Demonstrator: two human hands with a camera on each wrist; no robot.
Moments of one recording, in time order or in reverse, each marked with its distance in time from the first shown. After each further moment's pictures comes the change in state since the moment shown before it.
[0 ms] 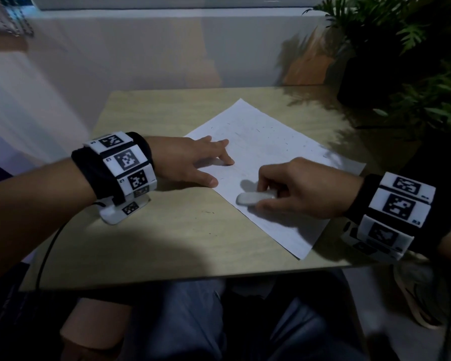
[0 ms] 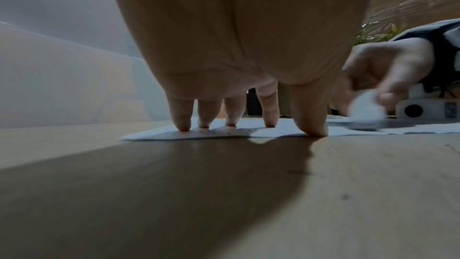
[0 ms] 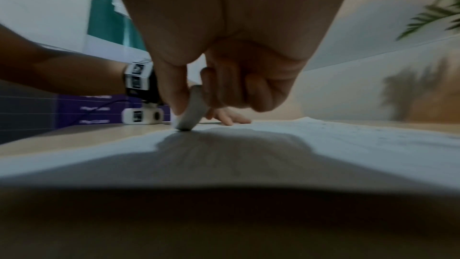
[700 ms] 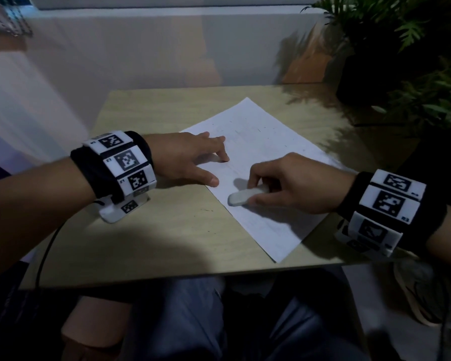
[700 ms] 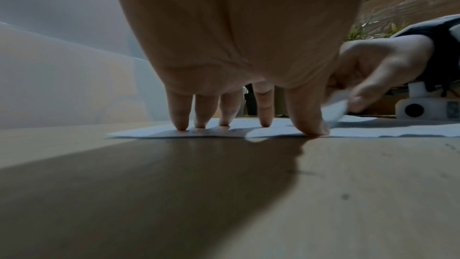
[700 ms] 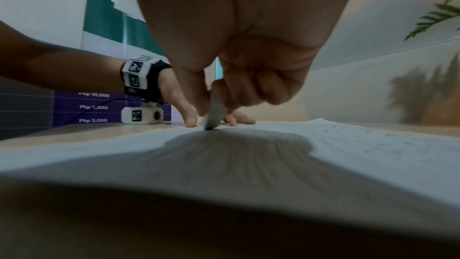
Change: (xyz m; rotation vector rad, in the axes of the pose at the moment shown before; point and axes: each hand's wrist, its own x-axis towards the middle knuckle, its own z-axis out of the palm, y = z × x) left_hand 0.001 -0.001 0.002 -0.004 0.079 -0.032; right_hand 0.006 -0.006 0.001 0.007 0.018 0.002
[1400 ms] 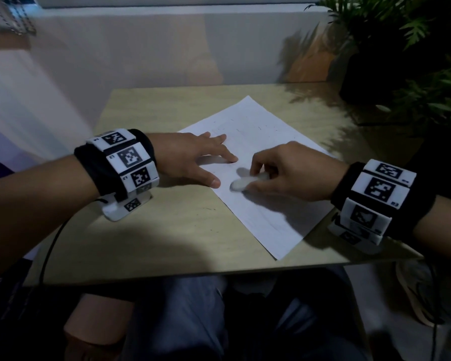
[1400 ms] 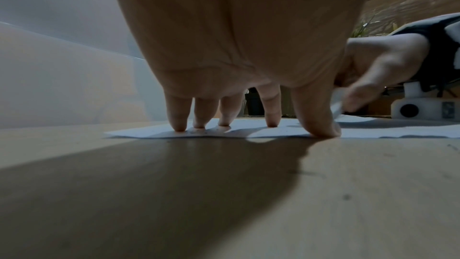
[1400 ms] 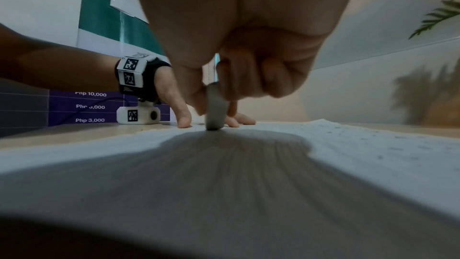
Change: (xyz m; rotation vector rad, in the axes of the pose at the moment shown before) left_hand -0.005 0.005 -0.002 -0.035 -0.049 -0.019; right_hand 0.015 -0.001 -0.003 -0.057 0.064 0.084
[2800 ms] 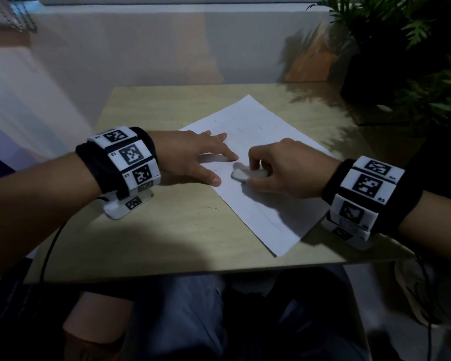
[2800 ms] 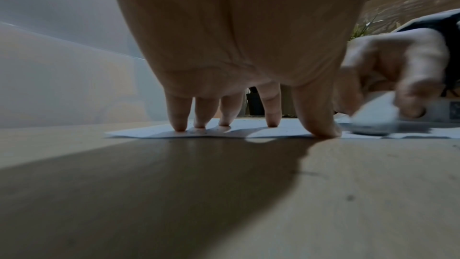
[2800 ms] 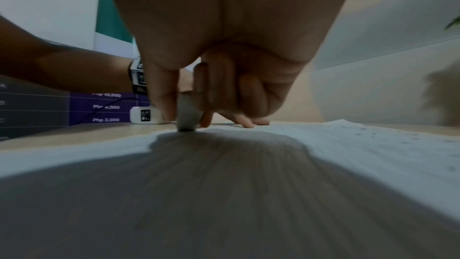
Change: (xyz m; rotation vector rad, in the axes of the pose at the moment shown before) left_hand 0.003 -0.006 0.002 -0.027 0.026 0.004; right_hand 0.010 -0.002 0.004 -0.099 0.020 -0.003
